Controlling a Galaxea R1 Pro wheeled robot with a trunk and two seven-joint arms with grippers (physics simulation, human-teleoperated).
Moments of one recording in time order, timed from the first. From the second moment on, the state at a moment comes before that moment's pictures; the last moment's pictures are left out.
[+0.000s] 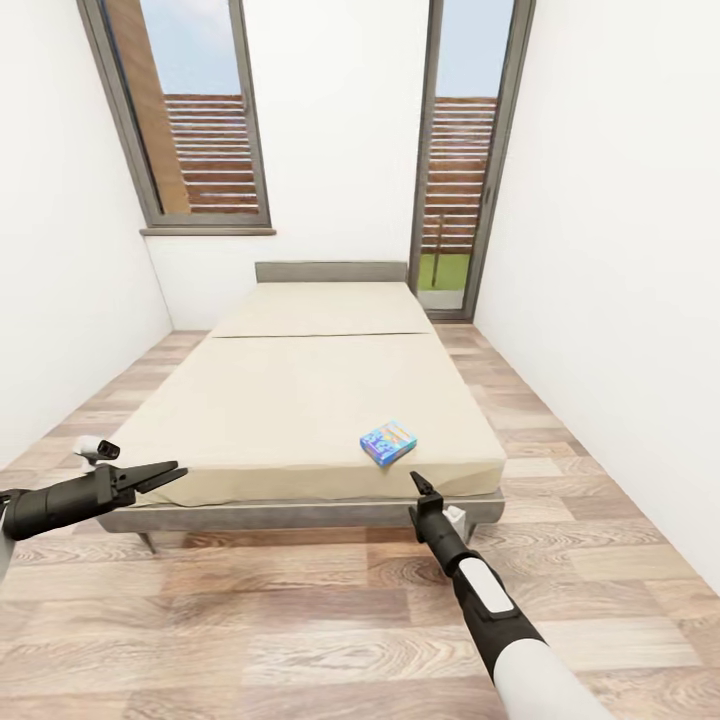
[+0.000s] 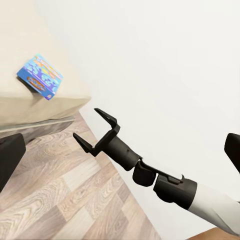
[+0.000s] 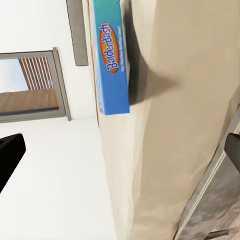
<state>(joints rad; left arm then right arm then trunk) -0.54 0.40 0.39 -1.22 0.15 1.04 -1.57 -0.62 0.17 -0.22 -0.54 -1.16 0.24 0.41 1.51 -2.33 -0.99</state>
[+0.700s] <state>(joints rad) -0.54 0.40 0.38 -1.22 0.15 1.04 -1.57 -0.62 0.17 -0.23 -0.54 -1.15 0.24 0.42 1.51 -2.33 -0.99</state>
